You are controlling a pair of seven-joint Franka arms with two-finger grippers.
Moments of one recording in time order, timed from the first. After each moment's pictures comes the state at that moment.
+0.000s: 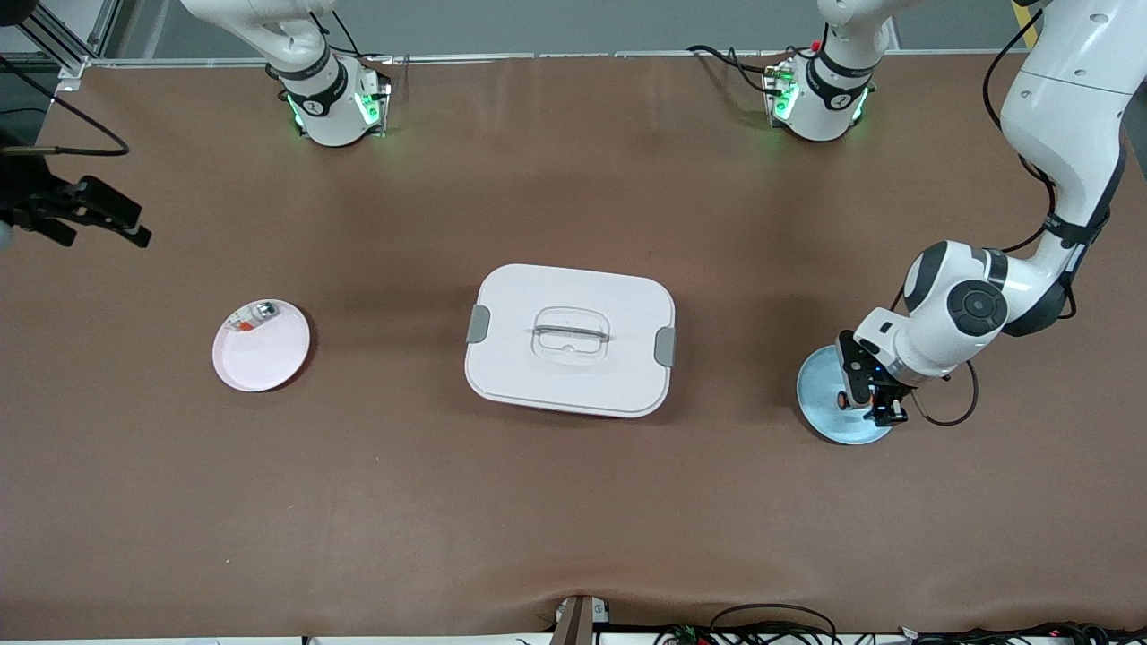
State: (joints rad) left arm 0.41 0.59 -0.46 -1.95 0.52 2.57 1.14; right arm 0.04 -0.05 -0.09 -1.63 0.04 1.63 0.01
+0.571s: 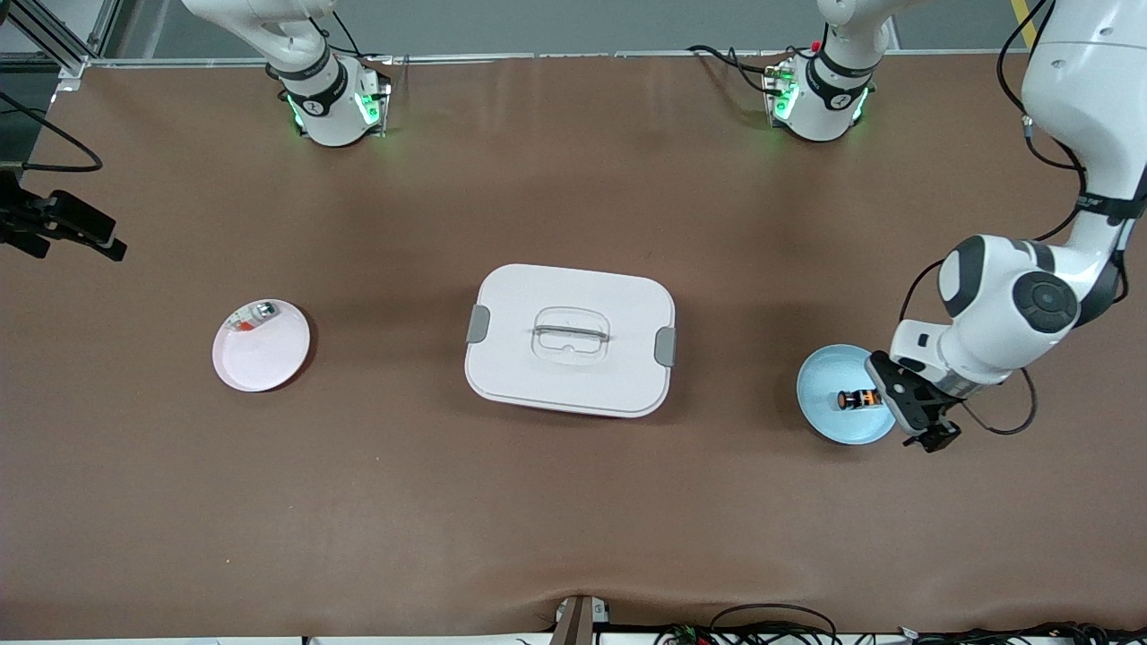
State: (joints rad) left arm 0.41 0.51 -0.46 -1.83 0.32 2.46 1.00; right arm 0.01 -0.01 -0.09 -1.56 0.04 1.59 0.01
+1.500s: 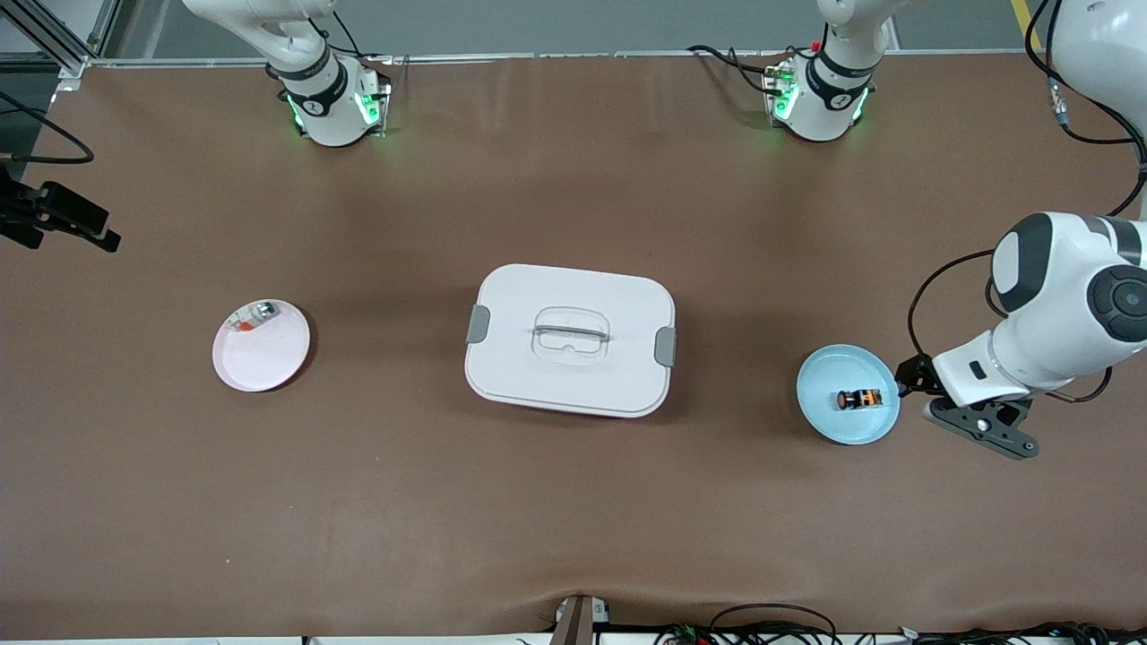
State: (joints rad) left arm 0.40 0.47 -0.53 -1.62 0.31 2.10 0.21; right arm 0.01 -0.01 -0.08 -1.54 0.04 1.54 0.01
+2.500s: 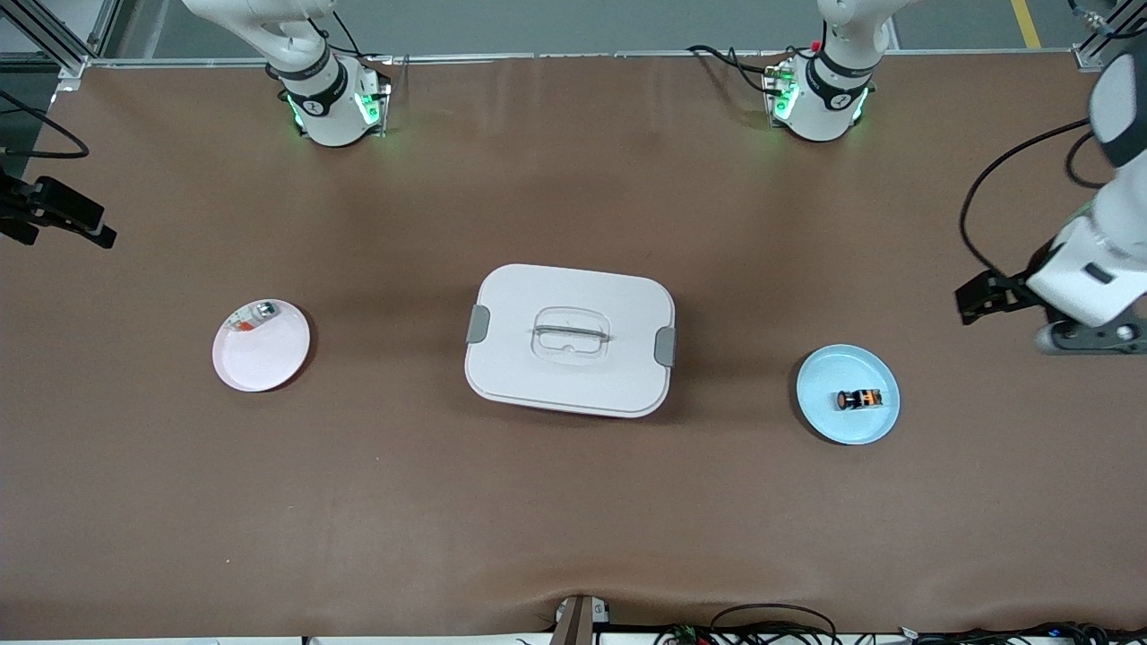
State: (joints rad) left arm 0.44 0.20 -0.56 -1.46 0.24 1.65 -0.12; right arm 0.00 -0.01 -0.08 -1.53 0.04 1.53 0.01
